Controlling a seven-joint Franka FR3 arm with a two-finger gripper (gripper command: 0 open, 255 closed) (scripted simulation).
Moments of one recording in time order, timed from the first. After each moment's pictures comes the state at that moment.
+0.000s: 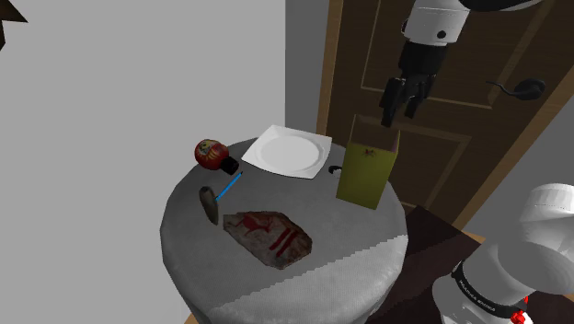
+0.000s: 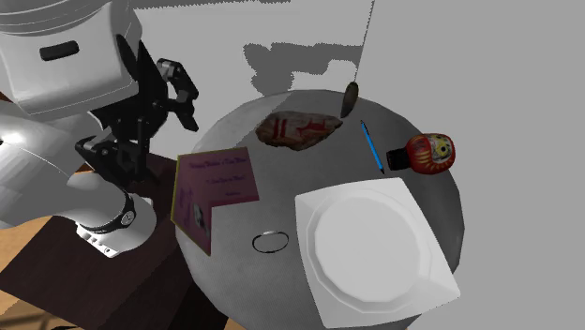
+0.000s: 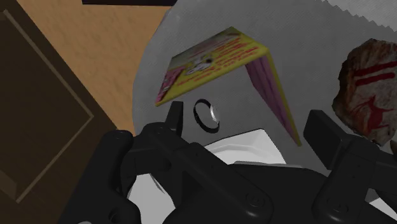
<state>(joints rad) 0.01 -0.75 0.05 -2.32 0.10 1.57 0.08</state>
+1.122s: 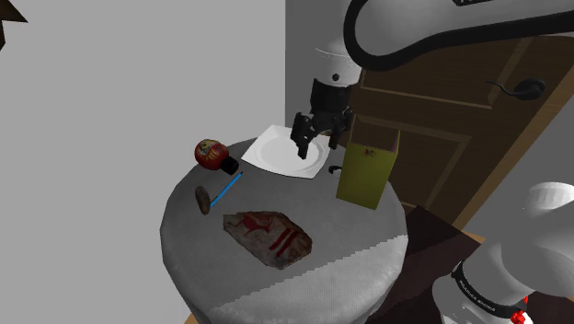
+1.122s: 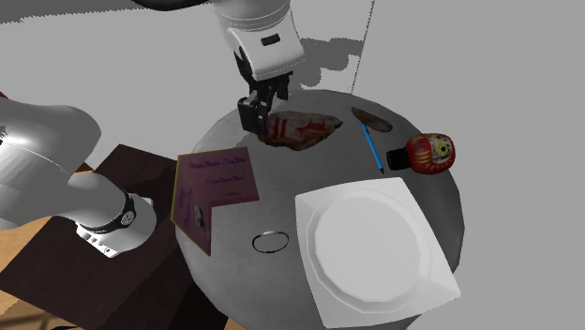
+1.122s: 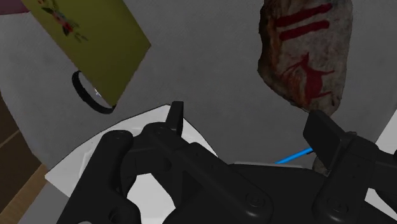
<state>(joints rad) 0.08 -0.43 0.31 -2.23 0.24 1.87 0.36</state>
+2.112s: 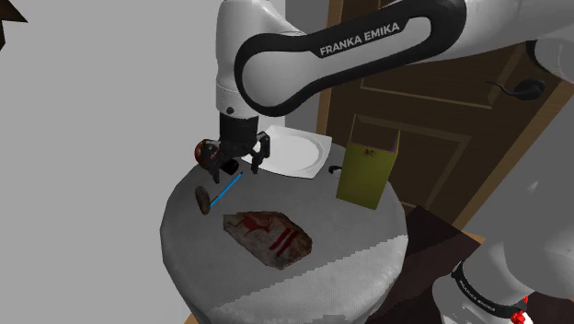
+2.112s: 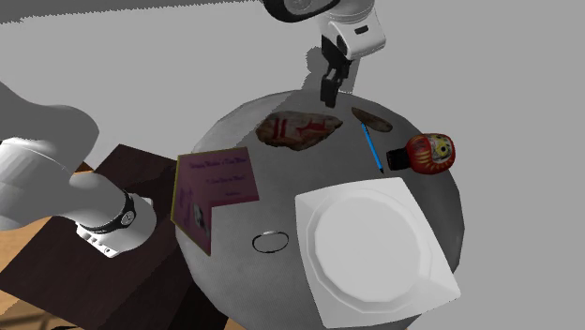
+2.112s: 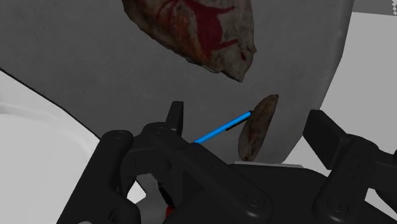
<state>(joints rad) 0.14 0.09 0.50 -1.86 0.08 2.07 0.70</state>
